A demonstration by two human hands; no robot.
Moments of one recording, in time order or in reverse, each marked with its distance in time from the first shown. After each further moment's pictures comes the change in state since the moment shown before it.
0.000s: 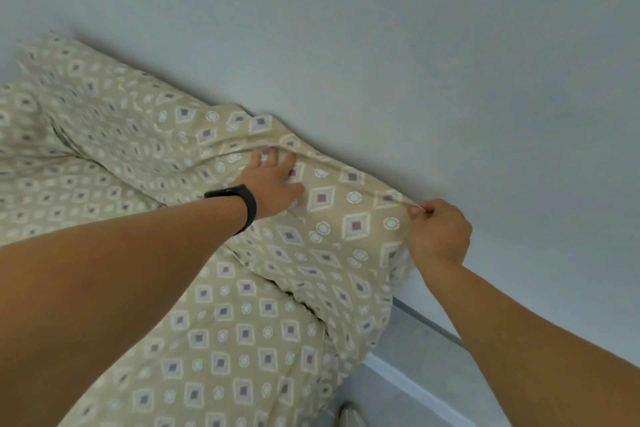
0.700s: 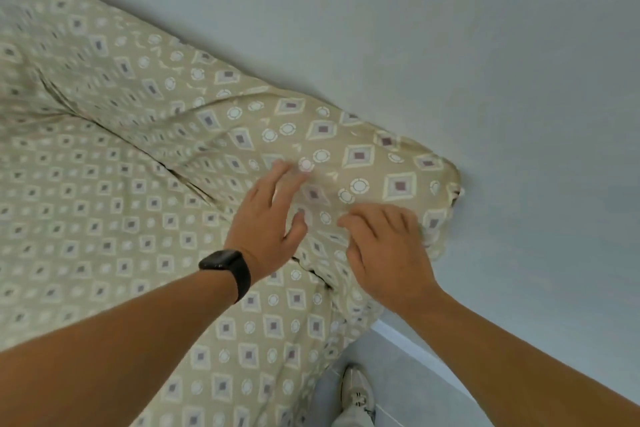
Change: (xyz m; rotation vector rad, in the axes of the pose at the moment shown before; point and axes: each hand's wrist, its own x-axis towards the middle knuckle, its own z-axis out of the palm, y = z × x) left_hand -0.076 -0.016 0.107 -0.197 0.517 0.301; right_hand -0.074 0.026 0.040 -0.301 -0.098 -1.192
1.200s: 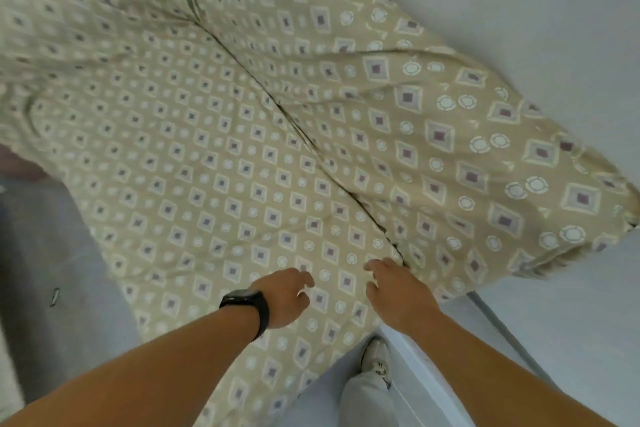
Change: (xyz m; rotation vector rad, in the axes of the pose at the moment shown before) left_hand -0.209 -0.106 -0.018 -0.172 -0.911 -0.706; right_hand -0.025 -0.144 0.090 0.213 -1.070 0.280
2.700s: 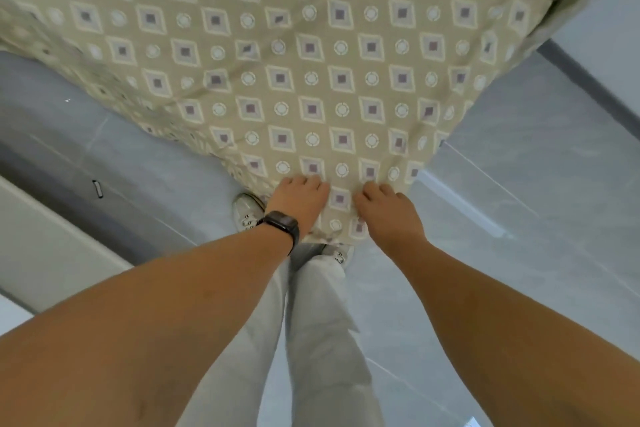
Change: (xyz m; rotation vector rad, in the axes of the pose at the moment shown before) left_hand -0.064 -0.288 0.211 0.693 0.113 0.344; right_hand -0.081 -0.199 0.404 -0.277 0.057 0.000
